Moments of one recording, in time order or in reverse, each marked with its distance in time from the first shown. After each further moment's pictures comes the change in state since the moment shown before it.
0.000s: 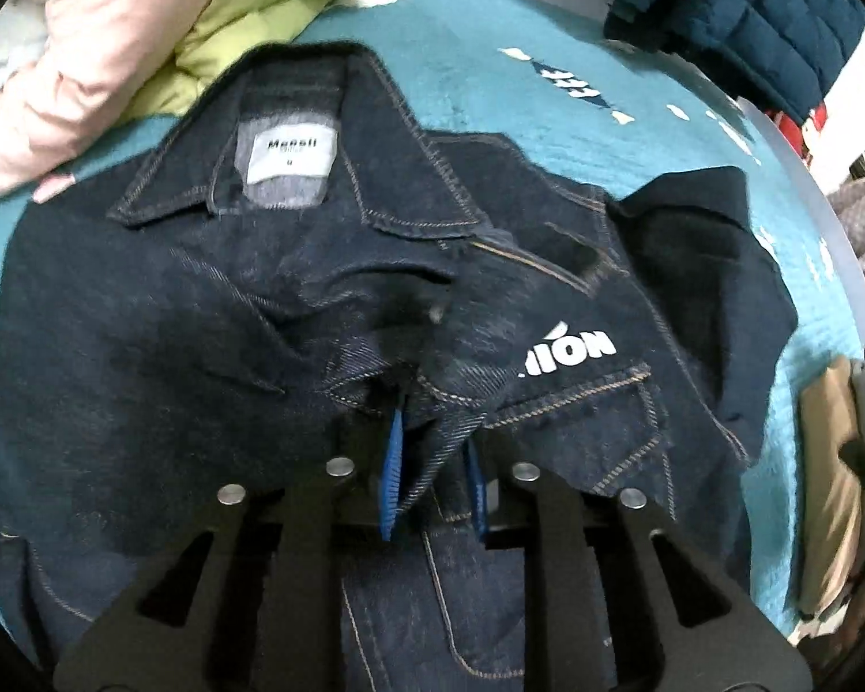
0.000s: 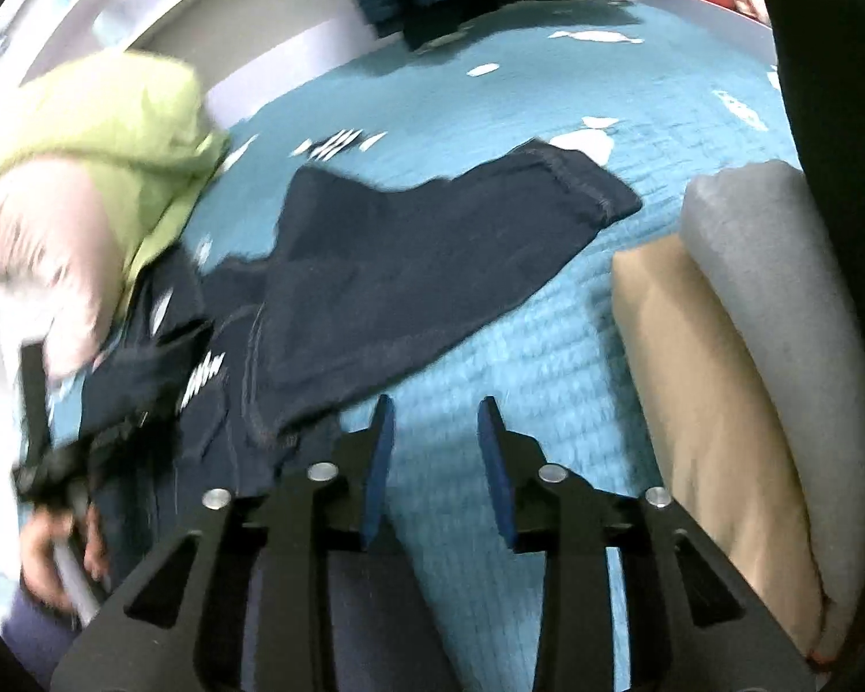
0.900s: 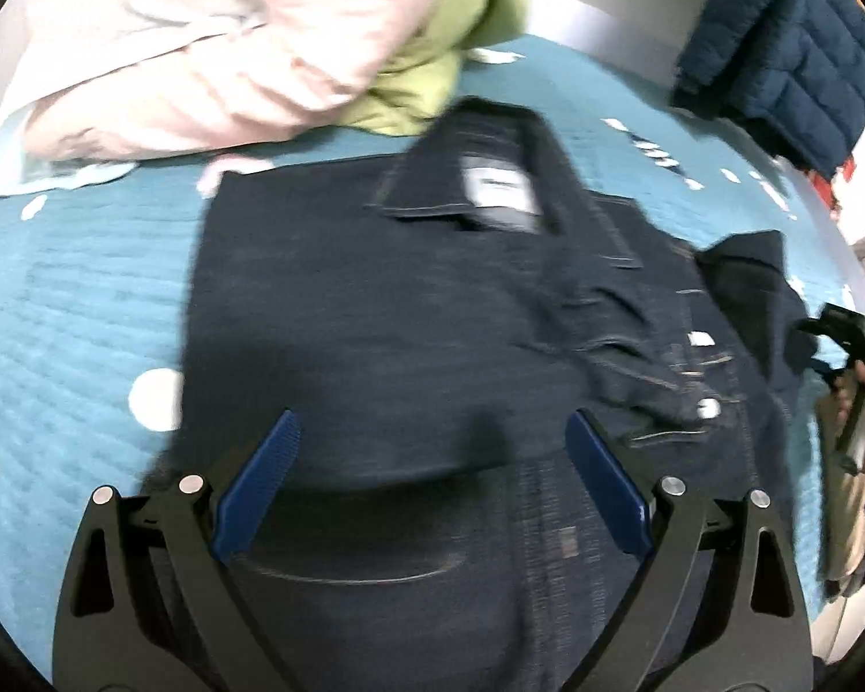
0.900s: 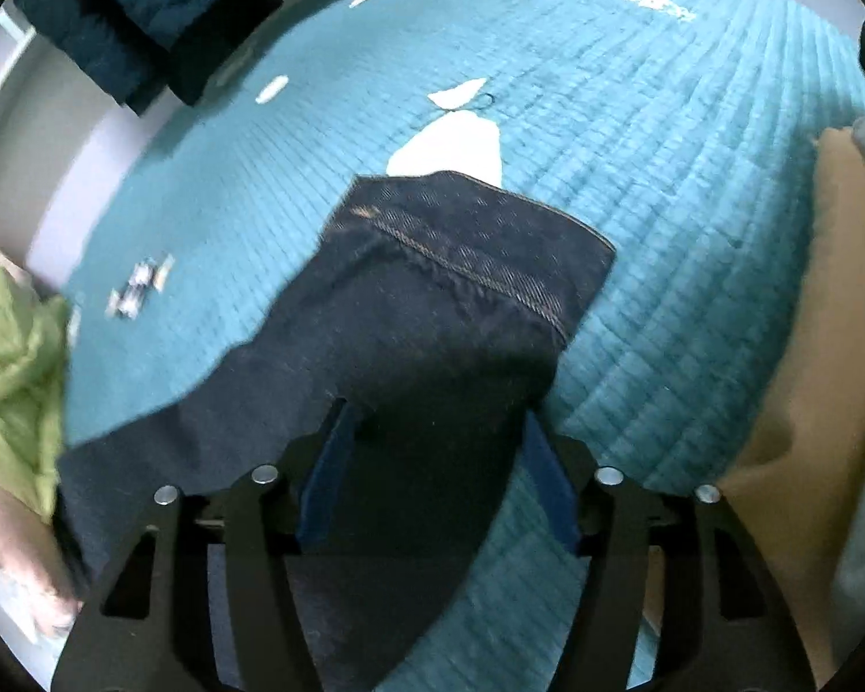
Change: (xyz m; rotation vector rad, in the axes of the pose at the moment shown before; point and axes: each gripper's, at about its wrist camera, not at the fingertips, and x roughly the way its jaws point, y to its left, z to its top) left arm -0.080 0.112 -0.048 -0.099 -0.111 0.107; right arm 0.115 -0.076 0.100 0.440 0.015 -0.127
